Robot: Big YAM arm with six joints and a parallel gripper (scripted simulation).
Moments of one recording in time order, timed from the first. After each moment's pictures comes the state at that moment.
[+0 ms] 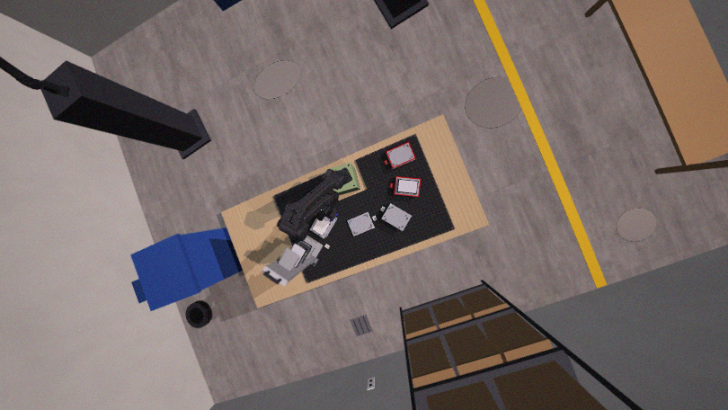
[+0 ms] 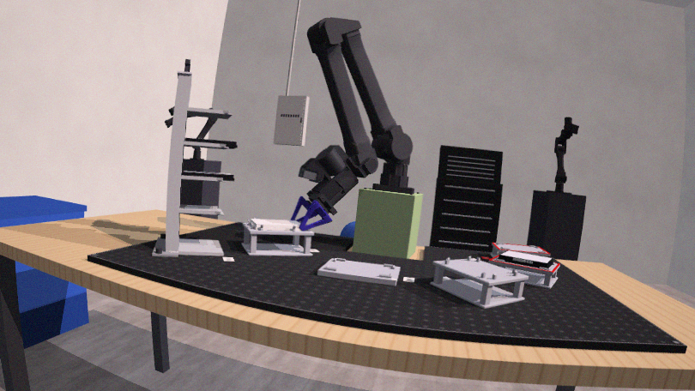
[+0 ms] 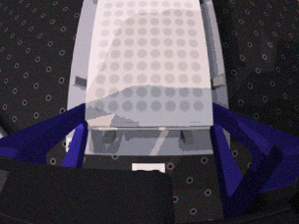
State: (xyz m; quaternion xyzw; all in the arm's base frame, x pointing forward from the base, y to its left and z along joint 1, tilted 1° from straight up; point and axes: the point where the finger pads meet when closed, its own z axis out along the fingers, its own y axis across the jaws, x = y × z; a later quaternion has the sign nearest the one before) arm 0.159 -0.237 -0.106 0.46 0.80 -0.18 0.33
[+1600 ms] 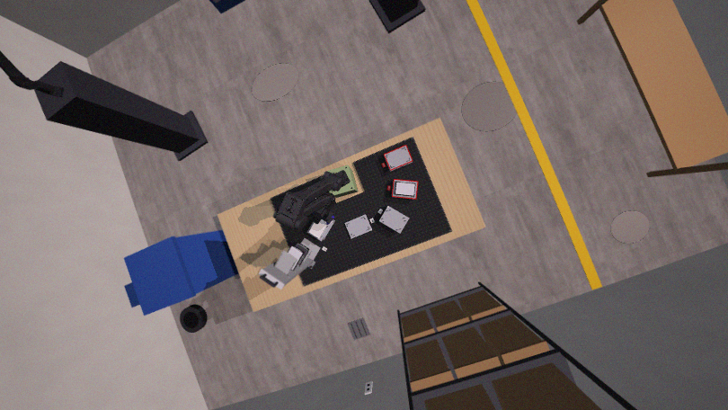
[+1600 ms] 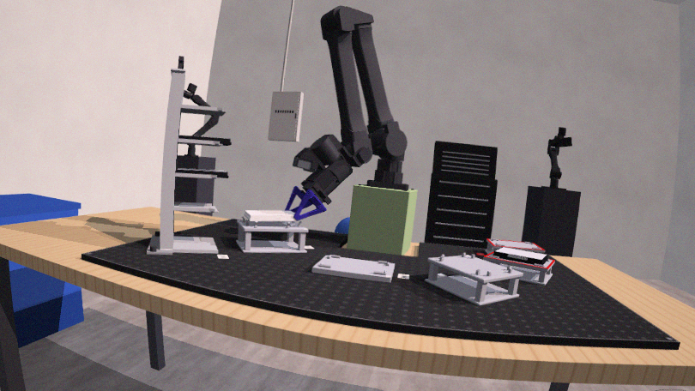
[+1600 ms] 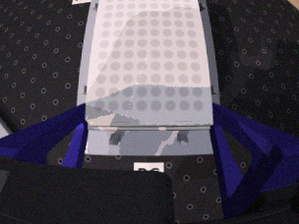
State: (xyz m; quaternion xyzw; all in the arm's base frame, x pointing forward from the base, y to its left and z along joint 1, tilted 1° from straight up) arm 0.160 -0.238 -0.087 0.46 0.80 -0.18 0.33
